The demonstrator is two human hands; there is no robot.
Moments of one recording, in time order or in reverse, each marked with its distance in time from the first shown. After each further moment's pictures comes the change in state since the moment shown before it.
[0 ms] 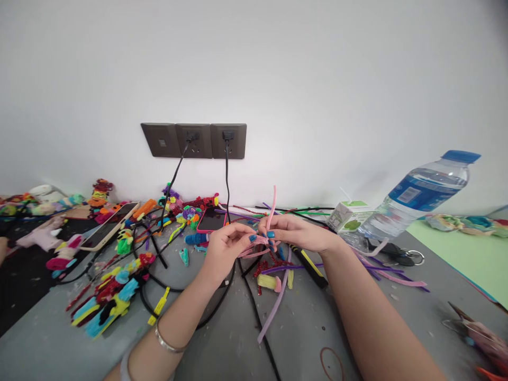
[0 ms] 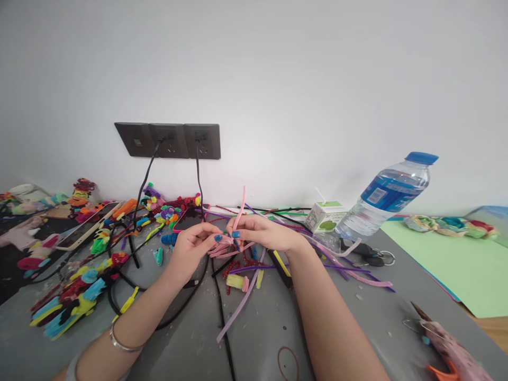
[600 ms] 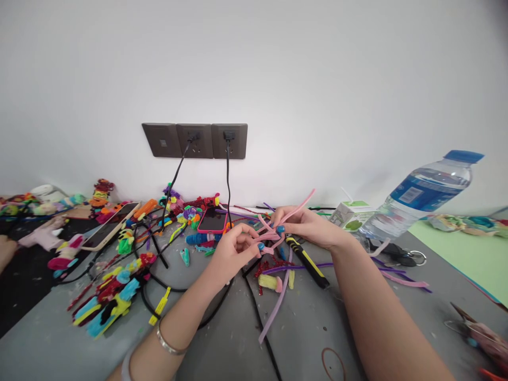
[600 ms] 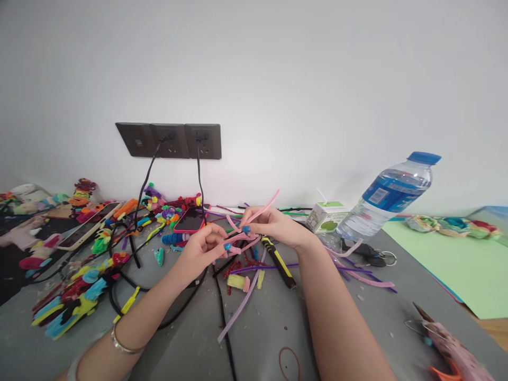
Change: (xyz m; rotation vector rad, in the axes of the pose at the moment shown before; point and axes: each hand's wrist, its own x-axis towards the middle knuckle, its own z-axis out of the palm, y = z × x) left_hand -0.004 -0.003 0.001 0.009 -0.224 -0.171; right_hand -0.009 0.000 -0.012 -0.025 0.214 -0.087
